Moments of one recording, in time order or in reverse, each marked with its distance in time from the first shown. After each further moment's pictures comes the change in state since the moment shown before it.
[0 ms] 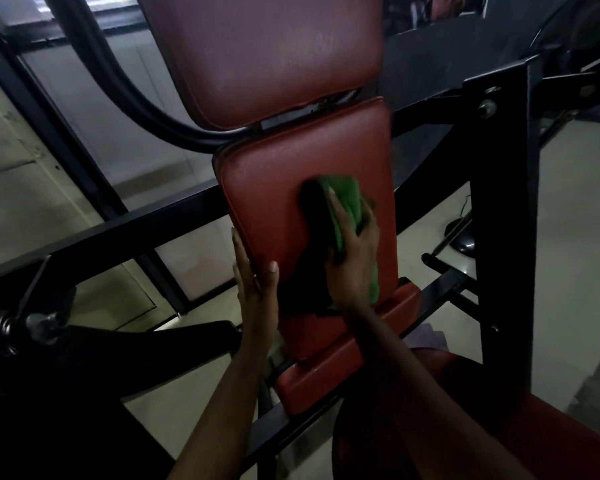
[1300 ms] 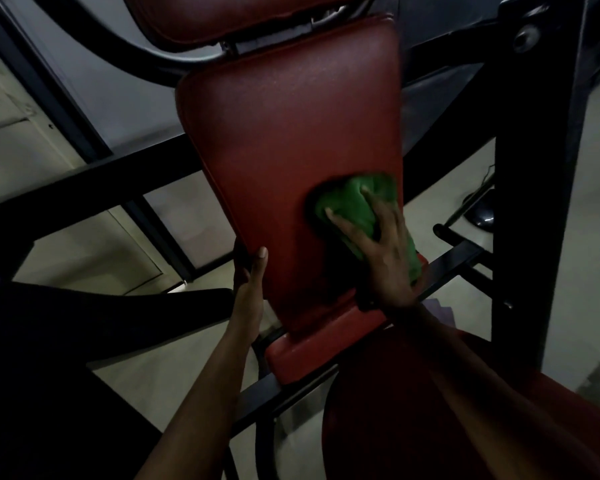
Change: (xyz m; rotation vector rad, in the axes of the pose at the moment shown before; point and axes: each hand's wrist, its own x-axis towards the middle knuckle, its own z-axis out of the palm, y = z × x) left_hand -0.028 -0.037 0.003 -0.166 -0.117 -0.468; right_hand -0.023 0.084 -0.028 -0.202 -0.047 -0.430
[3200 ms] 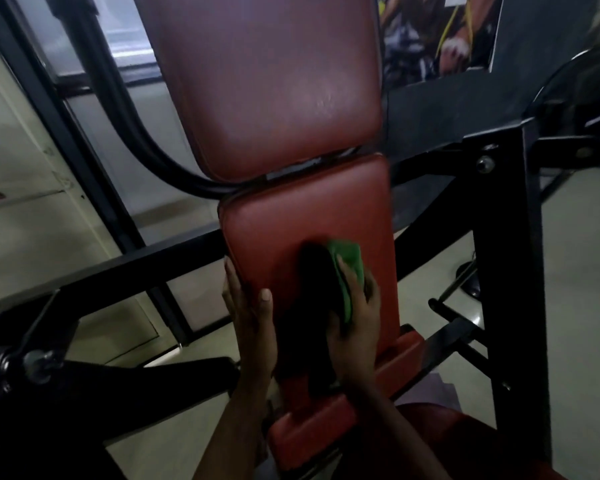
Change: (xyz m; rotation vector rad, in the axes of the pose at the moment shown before) left_hand 0.016 0.068 0.023 0.159 0.234 0.596; right_hand 0.047 -0.076 -0.011 0.468 0.061 0.522
